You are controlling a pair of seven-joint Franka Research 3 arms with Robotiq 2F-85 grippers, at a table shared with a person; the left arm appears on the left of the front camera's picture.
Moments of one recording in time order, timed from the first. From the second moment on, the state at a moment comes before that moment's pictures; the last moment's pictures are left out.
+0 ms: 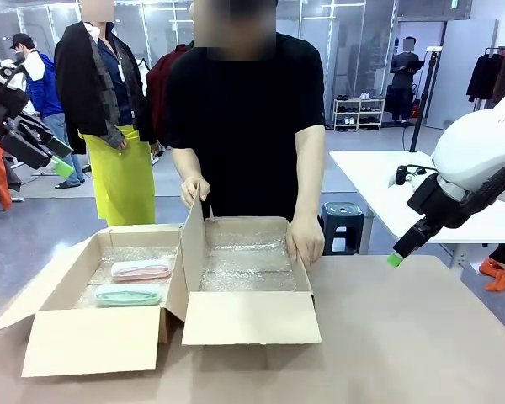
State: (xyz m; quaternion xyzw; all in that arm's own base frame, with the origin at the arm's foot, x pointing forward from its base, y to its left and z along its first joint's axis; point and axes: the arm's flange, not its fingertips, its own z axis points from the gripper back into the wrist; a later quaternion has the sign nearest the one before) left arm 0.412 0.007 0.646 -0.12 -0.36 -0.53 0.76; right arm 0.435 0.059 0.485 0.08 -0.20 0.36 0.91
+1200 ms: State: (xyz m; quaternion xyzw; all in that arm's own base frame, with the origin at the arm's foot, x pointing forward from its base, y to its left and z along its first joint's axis) left arm 0.412 0.007 0.646 -0.12 -0.36 -0.53 0.76; right arm 0.435 0.059 0.485 0.08 -0.20 0.36 0.91
